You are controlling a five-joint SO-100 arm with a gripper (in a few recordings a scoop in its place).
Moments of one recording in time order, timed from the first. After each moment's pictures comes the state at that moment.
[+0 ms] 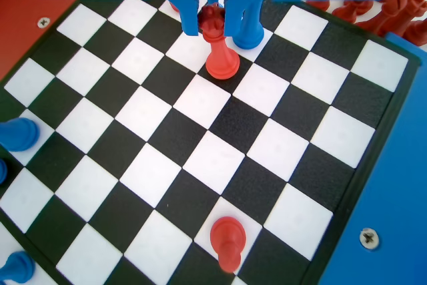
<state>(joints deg) 12.0 86.0 124.1 43.4 -45.4</state>
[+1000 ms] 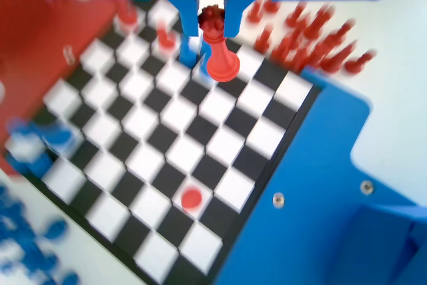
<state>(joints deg) 19.2 110.0 123.0 67.6 -50.2</state>
